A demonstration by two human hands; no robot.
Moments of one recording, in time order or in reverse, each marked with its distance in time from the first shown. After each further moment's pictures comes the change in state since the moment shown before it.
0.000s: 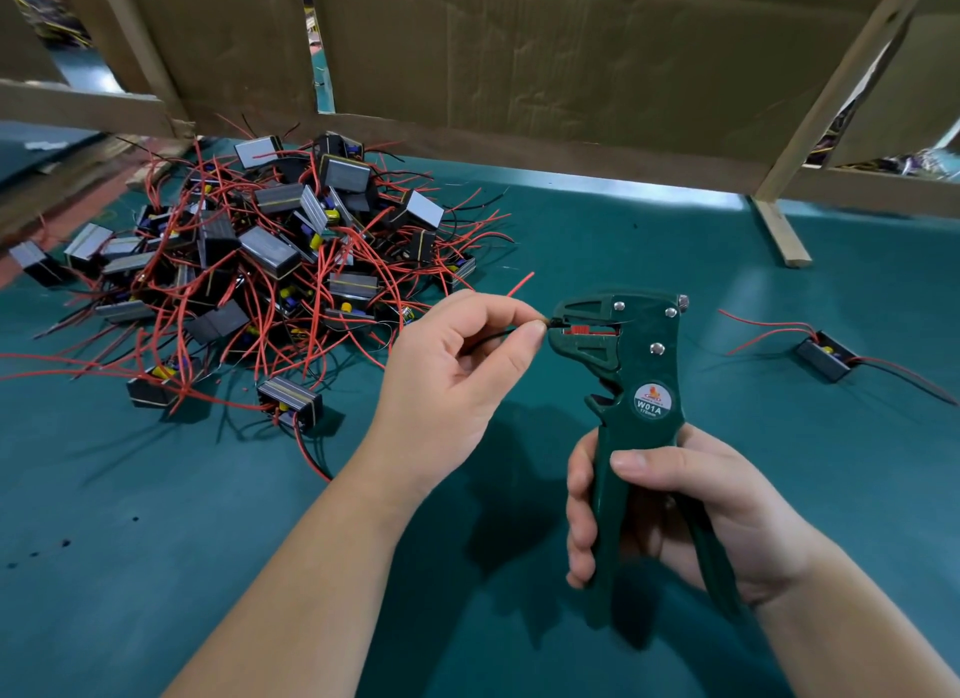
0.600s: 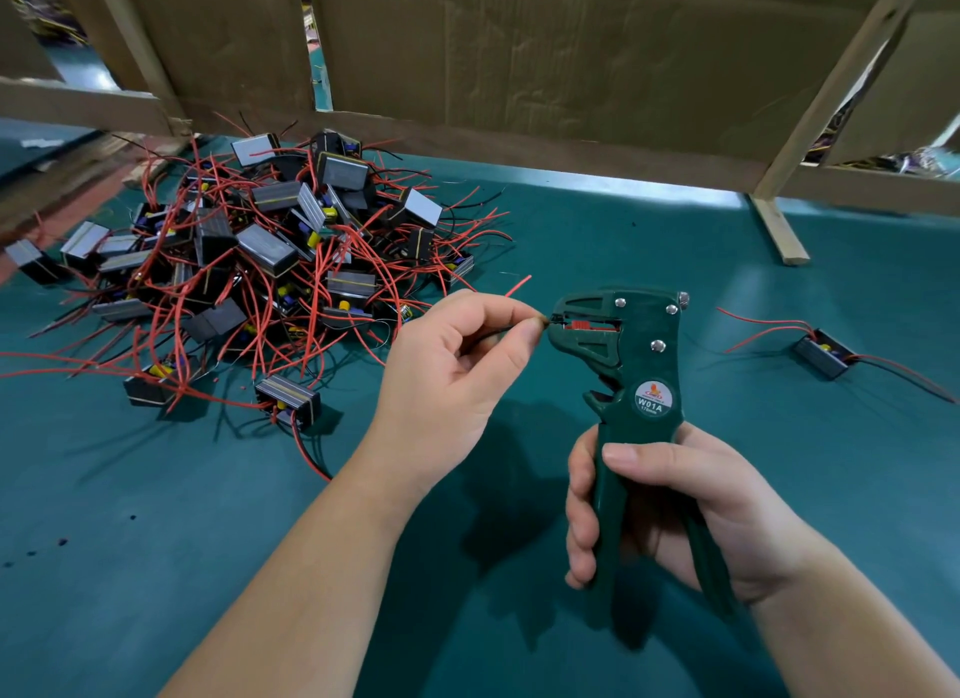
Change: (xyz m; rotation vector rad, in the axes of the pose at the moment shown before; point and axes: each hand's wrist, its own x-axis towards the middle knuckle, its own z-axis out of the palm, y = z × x) left_hand 0.001 -0.002 0.001 -0.012 0.016 -0.036; right_hand 0.001 0.001 0.002 -0.009 0.019 -0.009
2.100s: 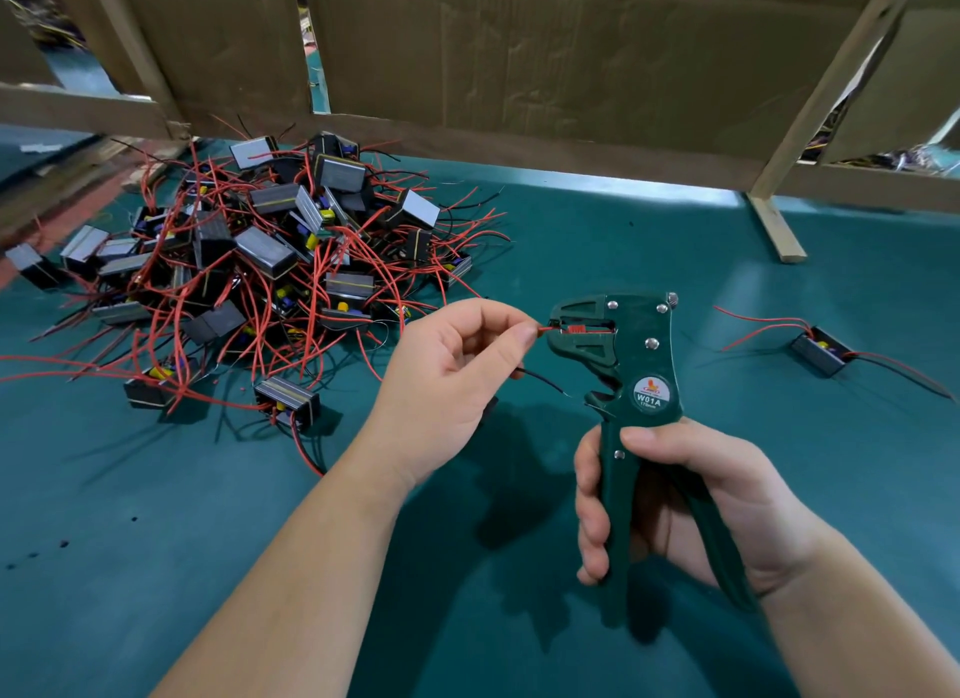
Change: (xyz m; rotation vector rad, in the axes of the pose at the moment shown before) left_hand 0.001 0.002 0.000 -0.110 -0.072 -0.142; right_hand -0.003 -0.006 -0.005 0.033 -0.036 0.064
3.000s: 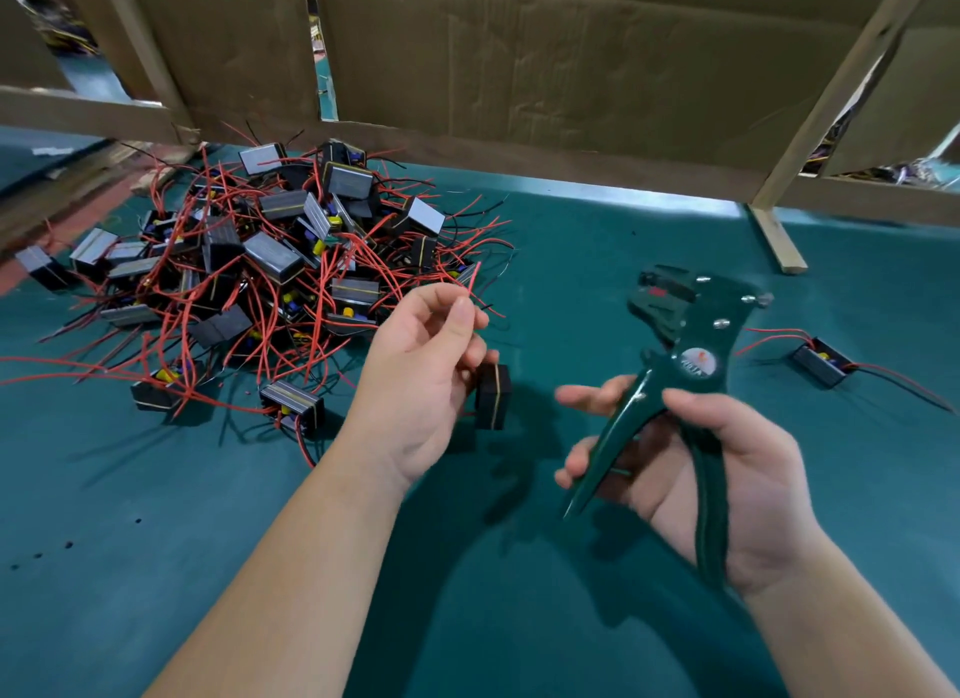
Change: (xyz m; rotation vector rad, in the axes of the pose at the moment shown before) left_hand 0.010 -0.001 -0.005 -0.462 0.244 -0.215; right_hand 0.008 0.000 0.004 0.208 0.196 -0.312
